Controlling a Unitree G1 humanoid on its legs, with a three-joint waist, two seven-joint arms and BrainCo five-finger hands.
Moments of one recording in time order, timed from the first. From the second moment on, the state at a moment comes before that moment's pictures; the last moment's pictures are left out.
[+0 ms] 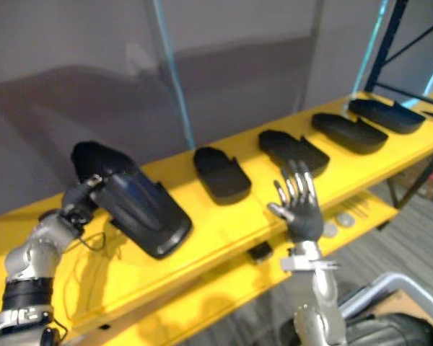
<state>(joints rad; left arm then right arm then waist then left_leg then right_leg) -0.32 0.50 0.31 0.25 -0.65 0.51 -0.01 0.18 -0.14 0.06 -0.33 0.70 -0.15 0.08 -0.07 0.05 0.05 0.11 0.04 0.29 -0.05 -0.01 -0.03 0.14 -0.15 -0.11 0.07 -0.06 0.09</state>
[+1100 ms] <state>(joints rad) -0.69 0.71 0.28 0.28 -0.40 0.07 0.29 0.22 -0.16 0.11 -0.30 0.72 -0.18 0.03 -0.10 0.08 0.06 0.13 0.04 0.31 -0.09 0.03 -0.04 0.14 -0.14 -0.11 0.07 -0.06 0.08</state>
